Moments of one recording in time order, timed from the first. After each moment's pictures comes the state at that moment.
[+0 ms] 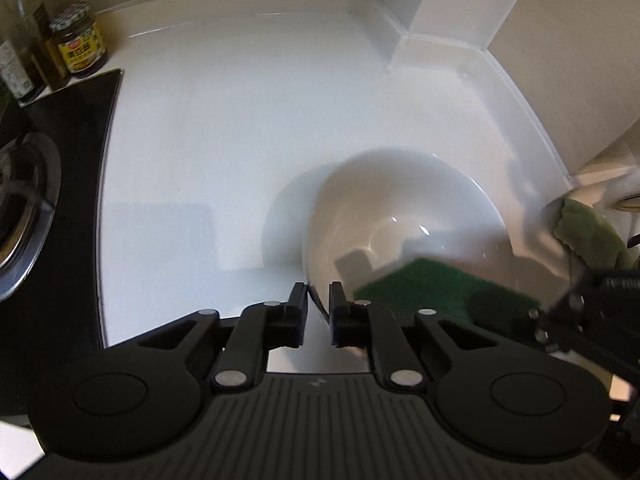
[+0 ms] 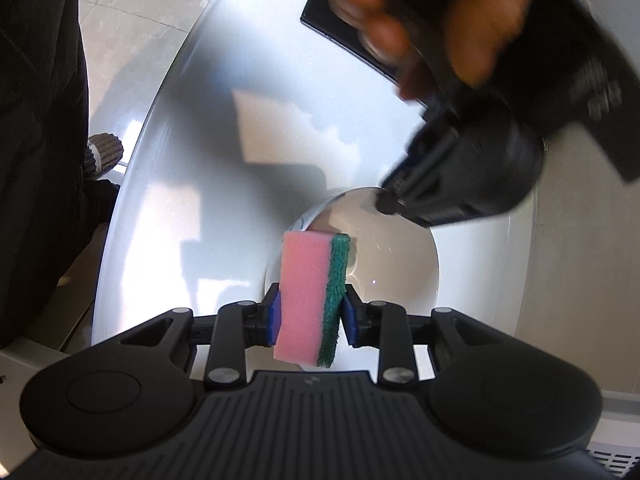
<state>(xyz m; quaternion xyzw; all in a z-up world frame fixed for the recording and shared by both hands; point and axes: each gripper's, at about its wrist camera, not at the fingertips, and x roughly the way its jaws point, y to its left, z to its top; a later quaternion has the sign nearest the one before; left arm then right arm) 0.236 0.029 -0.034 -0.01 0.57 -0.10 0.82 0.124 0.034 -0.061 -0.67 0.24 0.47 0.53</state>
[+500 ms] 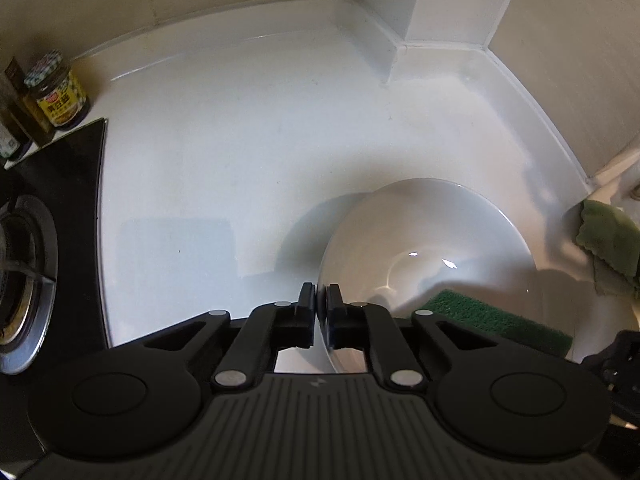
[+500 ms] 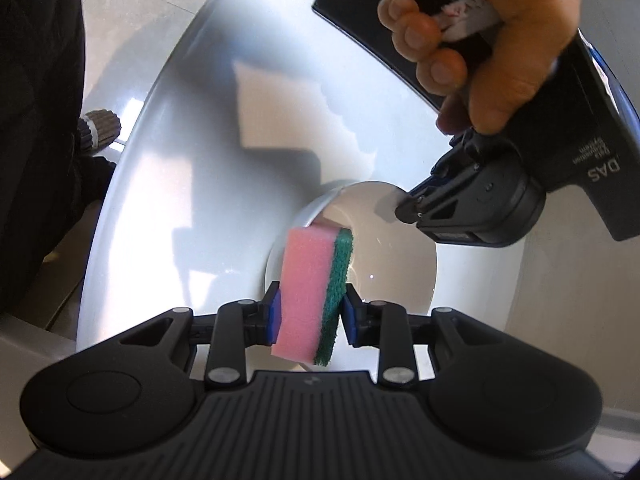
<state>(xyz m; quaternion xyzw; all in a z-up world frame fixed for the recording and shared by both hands) 0.276 0.029 -0.032 0.02 0.55 -0.11 0.83 0.131 0.026 -0.067 -0.70 0.22 0.45 0.51</state>
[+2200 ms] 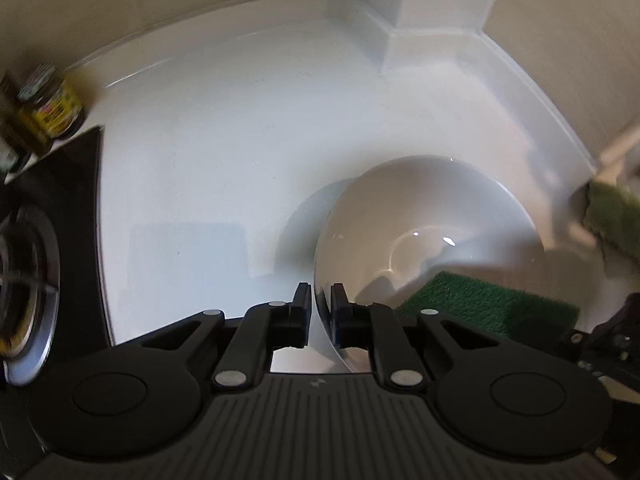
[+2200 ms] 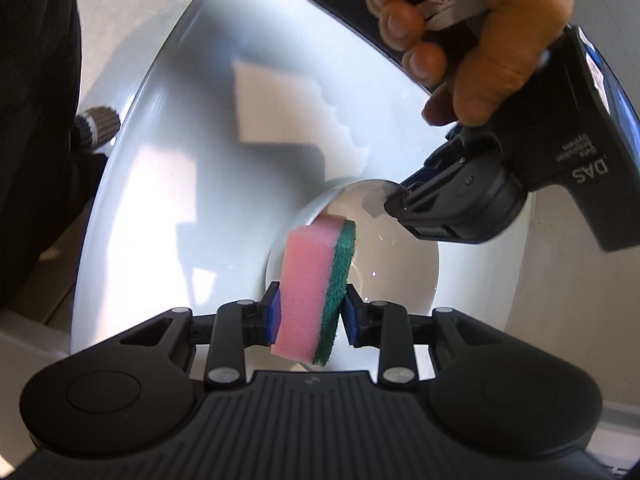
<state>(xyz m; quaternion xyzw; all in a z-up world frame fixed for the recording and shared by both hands) 0.270 0.016 -0.047 0.04 0.55 -0.12 0.82 0.157 0.010 -0.058 -0.70 0.23 0.45 0.51</state>
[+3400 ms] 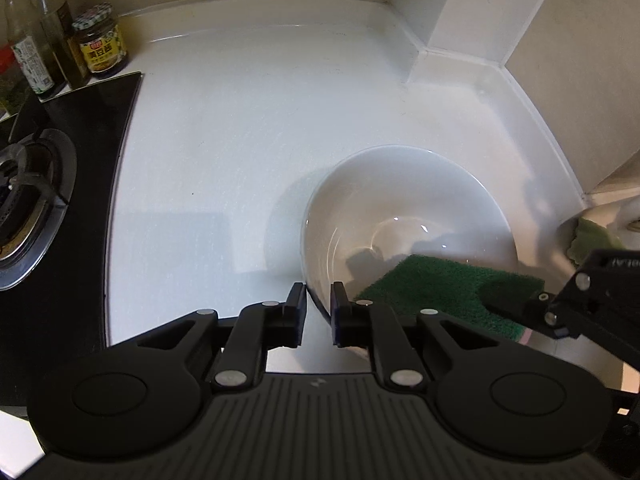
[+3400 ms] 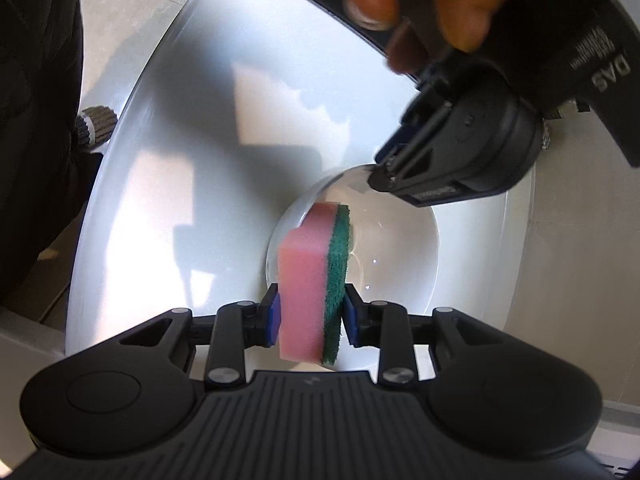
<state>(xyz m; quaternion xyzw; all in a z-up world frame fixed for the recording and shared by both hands) 0.235 0.031 -0.036 -0.03 0.55 -0.07 0.83 0.165 0.003 -0.052 -0.70 0.23 0.45 0.51</state>
